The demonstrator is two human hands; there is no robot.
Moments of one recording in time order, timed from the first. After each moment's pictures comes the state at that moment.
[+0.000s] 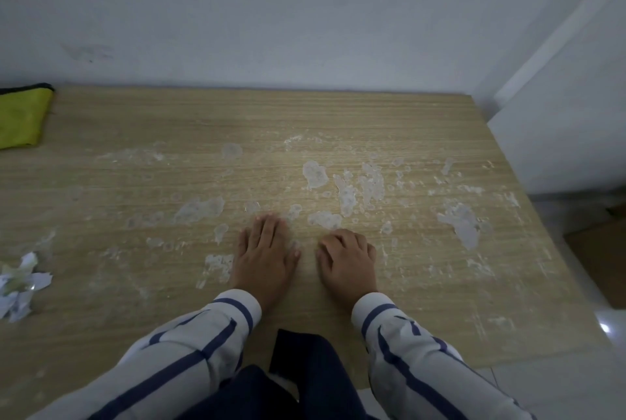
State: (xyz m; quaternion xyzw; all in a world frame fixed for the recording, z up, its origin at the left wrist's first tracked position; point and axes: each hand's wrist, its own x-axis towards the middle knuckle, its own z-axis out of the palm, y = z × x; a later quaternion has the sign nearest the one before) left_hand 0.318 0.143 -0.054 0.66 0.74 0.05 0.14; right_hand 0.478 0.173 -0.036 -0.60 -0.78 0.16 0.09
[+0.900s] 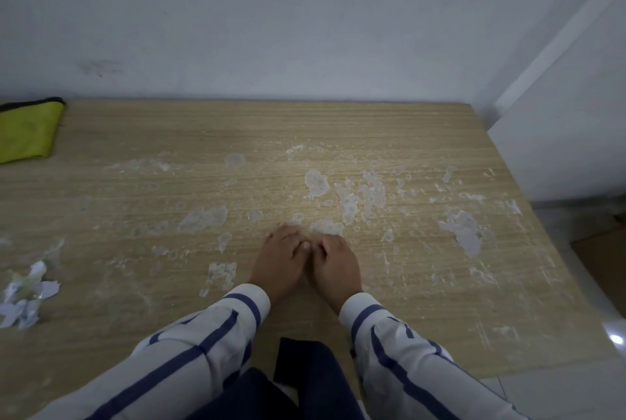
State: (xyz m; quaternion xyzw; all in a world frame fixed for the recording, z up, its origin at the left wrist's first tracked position) left_hand 0.329 0.164 -0.027 0.61 0.68 0.22 0.33; right_hand 0.448 0.180 -0.024 -0.61 -0.70 0.32 0.18
